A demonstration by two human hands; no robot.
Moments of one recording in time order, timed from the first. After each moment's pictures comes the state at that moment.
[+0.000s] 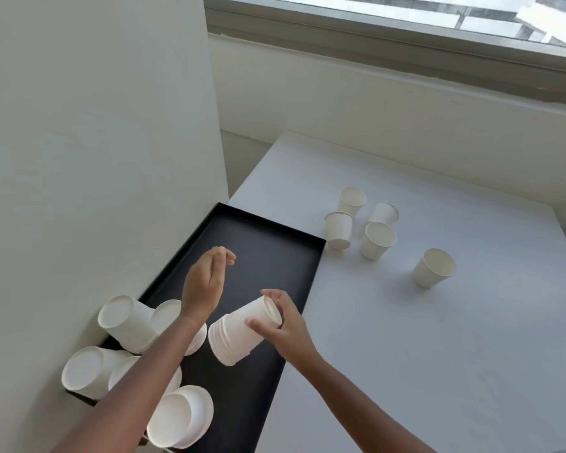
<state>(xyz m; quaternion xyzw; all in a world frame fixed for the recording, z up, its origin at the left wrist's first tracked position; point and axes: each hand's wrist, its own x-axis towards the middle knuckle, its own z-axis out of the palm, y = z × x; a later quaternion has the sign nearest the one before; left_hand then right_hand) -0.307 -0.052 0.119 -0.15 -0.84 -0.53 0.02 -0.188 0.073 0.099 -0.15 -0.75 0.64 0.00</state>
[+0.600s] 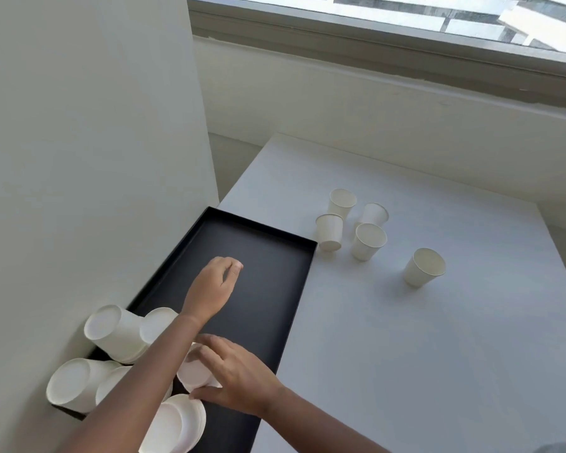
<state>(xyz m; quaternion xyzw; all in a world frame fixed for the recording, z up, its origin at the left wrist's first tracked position) -0.312 -0.037 0.116 -0.20 -0.89 -0.41 -0.09 -0.179 0.023 0.088 0.22 -0.91 0.34 0.03</state>
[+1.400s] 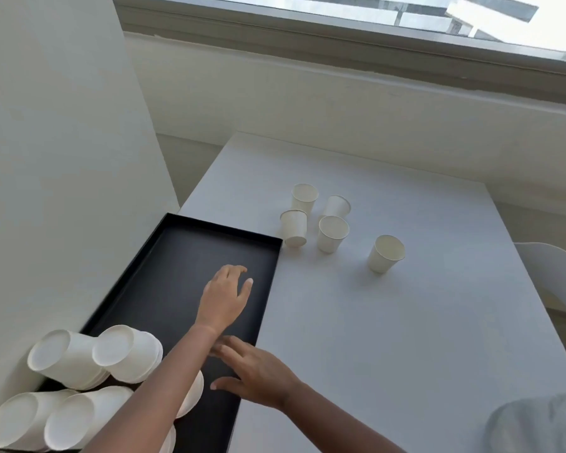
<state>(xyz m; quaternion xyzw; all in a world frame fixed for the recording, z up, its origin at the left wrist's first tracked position) -0.283 0.033 0.102 -0.27 -0.91 -0.29 -0.09 -0.155 0.085 0.080 0.14 -0.94 0.32 -0.01</state>
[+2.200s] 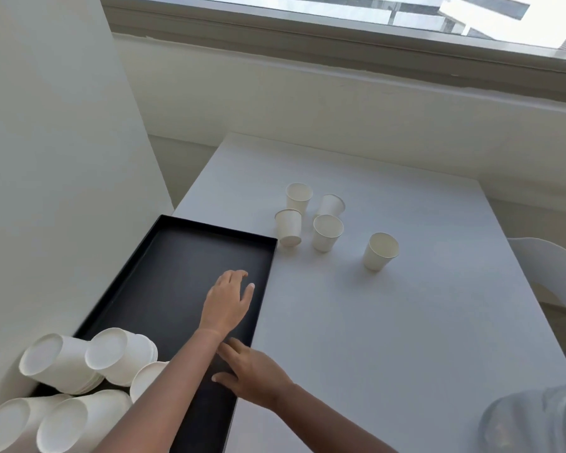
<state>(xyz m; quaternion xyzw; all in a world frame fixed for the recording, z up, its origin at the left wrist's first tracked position) -0.274 0.040 0.092 -0.28 -0.92 -0.27 -0.10 -0.155 0.078 0.069 0.05 -0.94 0.34 -0.05</state>
